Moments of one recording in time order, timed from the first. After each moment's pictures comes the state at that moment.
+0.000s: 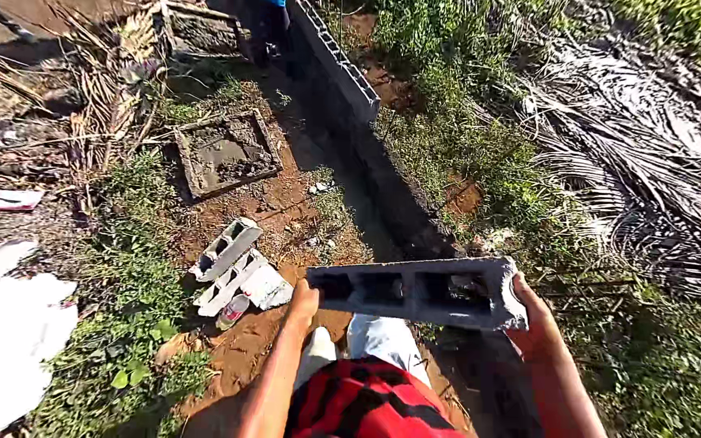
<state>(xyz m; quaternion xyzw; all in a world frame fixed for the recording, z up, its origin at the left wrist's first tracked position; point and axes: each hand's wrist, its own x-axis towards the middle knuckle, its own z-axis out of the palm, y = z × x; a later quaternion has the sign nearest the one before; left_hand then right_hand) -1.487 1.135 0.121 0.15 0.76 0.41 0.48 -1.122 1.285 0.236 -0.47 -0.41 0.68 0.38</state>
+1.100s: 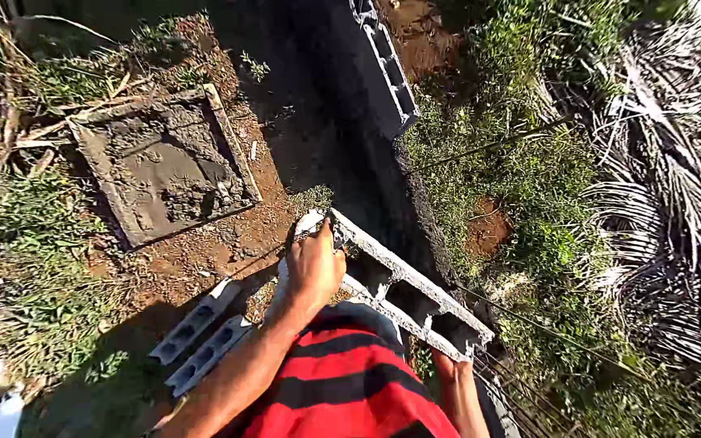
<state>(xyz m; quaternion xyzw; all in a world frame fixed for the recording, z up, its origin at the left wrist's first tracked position) -1.855 1.765 0.105 0.36 0.83 0.06 0.42 -1.479 1.676 0.046 -0.71 -0.26 0.57 0.33</state>
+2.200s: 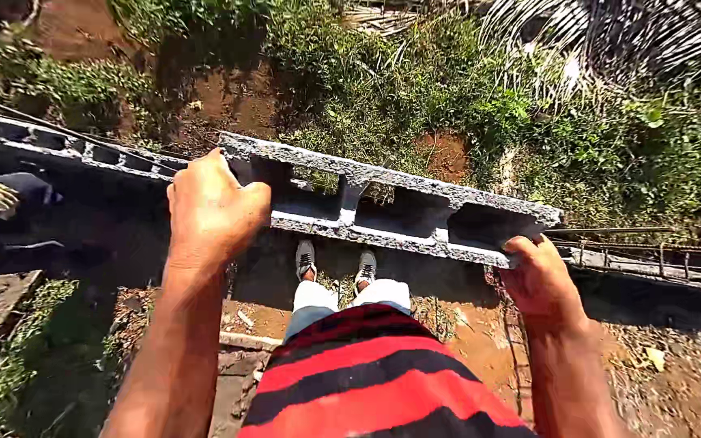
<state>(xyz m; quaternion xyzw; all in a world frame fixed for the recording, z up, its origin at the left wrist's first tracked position) -1.842 2.221 0.227 0.69 0.67 0.07 0.27 -1.531 2.001 0.194 -0.73 -0.14 0.39 0.54</state>
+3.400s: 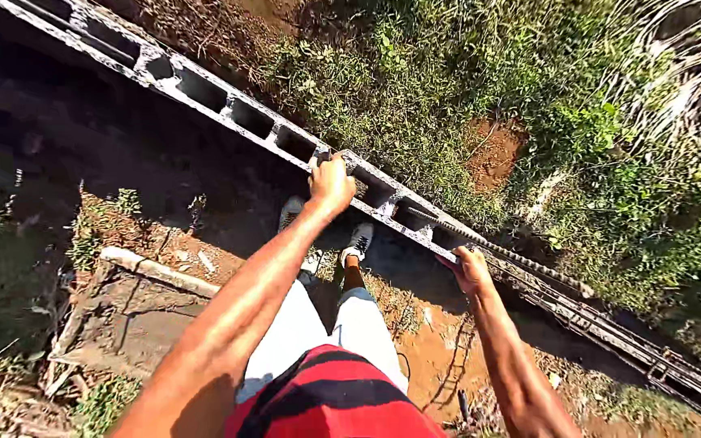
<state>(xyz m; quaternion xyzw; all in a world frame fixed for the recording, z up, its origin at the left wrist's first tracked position) -1.772 2.321 -0.147 0.58 0.65 -0.08 0.48 -1.468 2.094 -0.162 -0.80 -0.01 0.48 0.36</state>
